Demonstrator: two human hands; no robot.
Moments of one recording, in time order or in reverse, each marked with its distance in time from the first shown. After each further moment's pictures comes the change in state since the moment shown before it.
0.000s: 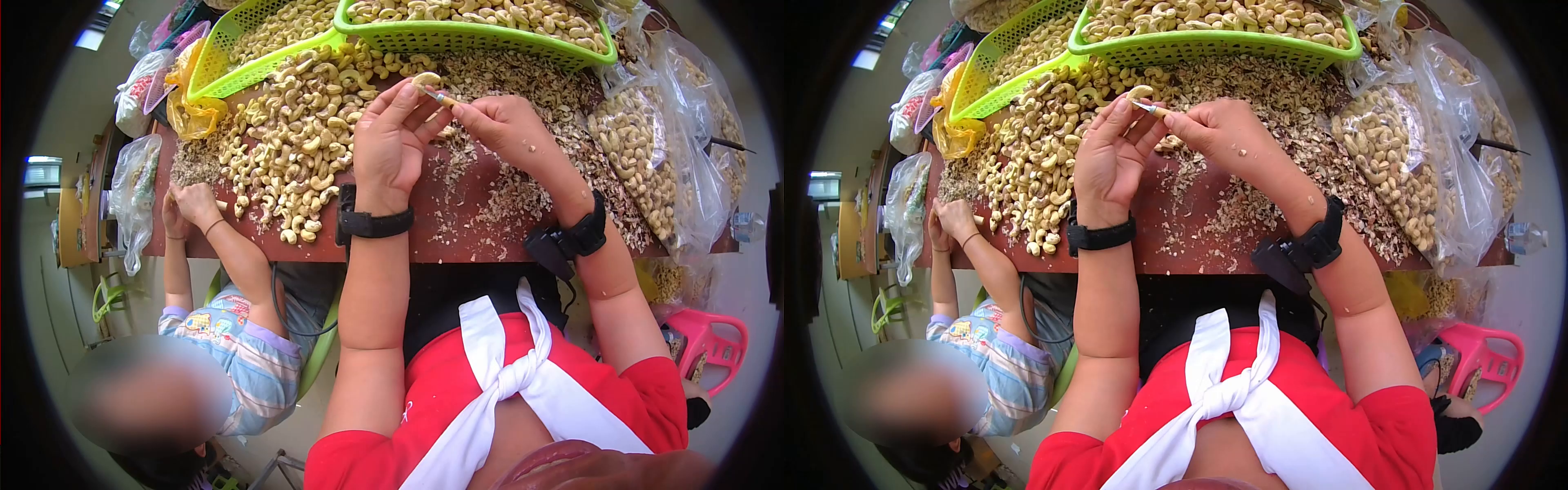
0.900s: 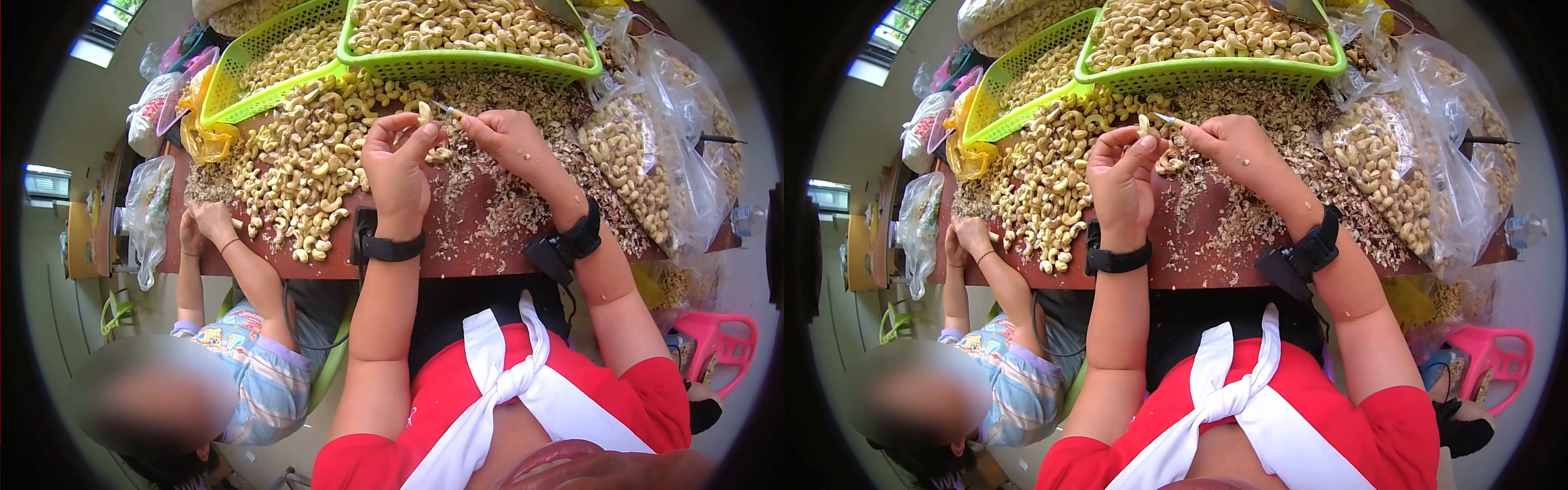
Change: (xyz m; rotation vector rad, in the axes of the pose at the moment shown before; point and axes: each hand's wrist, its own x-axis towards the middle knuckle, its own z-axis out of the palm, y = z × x) left_hand -0.007 -0.012 0.012 0.187 0.043 0.296; right_hand 0.003 0.008 -0.010 -0.090 0.133 0.030
